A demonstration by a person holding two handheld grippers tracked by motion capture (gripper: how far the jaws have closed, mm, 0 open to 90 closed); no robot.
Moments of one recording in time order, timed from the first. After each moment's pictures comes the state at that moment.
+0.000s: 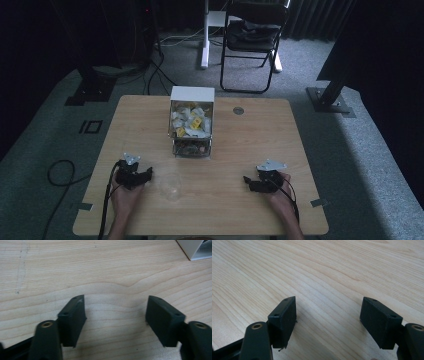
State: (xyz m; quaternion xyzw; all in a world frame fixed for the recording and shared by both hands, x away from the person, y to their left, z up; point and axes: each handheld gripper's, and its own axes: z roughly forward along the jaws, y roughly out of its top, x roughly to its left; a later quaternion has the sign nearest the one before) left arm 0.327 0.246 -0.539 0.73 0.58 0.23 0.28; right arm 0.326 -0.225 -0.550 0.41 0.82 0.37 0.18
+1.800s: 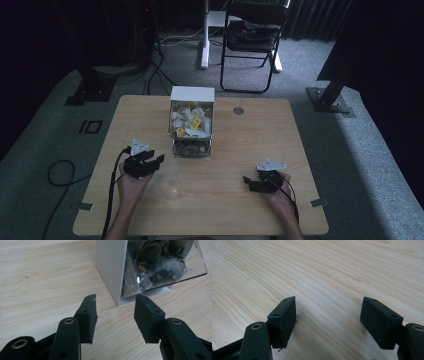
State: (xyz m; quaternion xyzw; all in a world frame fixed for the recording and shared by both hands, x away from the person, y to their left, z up) left arm 0.333 0.210 -0.474 0.75 0.49 0.20 0.39; right arm 0.326 -0.225 -0.550 0.41 0.82 0.37 0.18
